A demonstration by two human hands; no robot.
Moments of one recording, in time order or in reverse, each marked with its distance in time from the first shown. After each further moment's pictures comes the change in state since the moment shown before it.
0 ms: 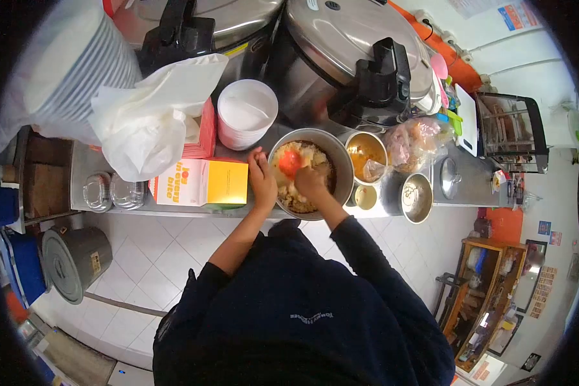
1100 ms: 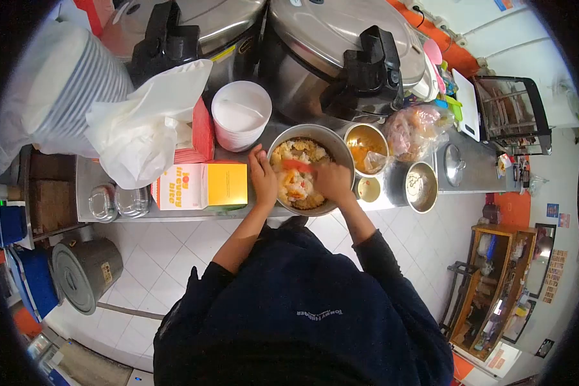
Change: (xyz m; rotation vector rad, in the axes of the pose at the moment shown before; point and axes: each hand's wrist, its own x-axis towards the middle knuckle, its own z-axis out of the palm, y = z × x) left_hand 0.001 0.008 0.002 0.105 -0.023 0.047; right_hand -0.051 0.029 -0.045 0.180 0.355 0.016
